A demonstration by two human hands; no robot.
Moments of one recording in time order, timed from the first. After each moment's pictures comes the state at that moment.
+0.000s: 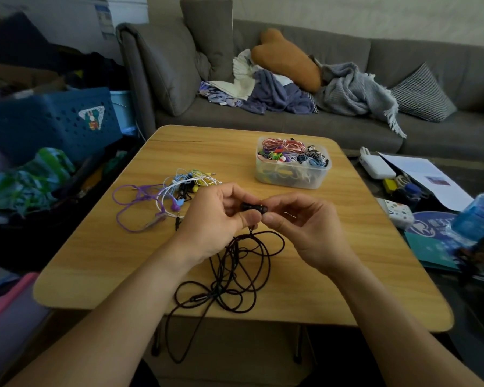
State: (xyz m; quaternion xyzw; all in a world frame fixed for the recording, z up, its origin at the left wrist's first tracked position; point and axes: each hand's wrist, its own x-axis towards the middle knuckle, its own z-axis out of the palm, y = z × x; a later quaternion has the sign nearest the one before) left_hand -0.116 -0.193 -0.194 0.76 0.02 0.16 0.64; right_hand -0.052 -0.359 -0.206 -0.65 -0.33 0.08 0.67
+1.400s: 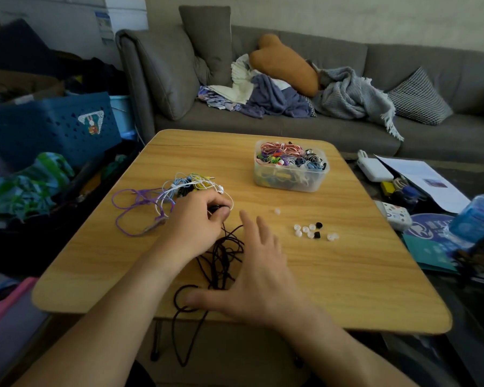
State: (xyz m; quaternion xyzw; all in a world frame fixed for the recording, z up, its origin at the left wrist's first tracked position) left_hand -0.109 -0.164 -0.209 0.89 0.11 0.20 0.38; right_hand -0.125 -0.318 -0.207 -0.91 -0.27 0.11 0.28
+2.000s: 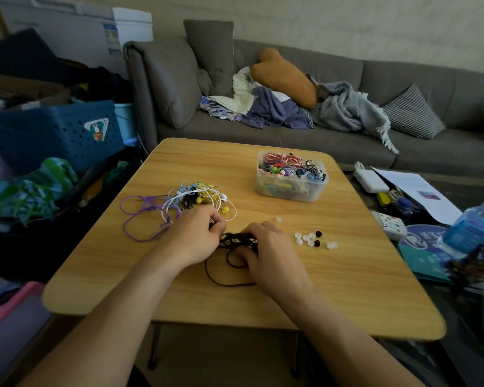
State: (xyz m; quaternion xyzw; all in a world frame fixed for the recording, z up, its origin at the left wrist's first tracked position) left_hand -0.120 -0.154 -0.204 0.93 0.15 0.07 0.32; right_hand -0.084 -0.316 -0.222 -0.90 -0.31 -0.03 0.29
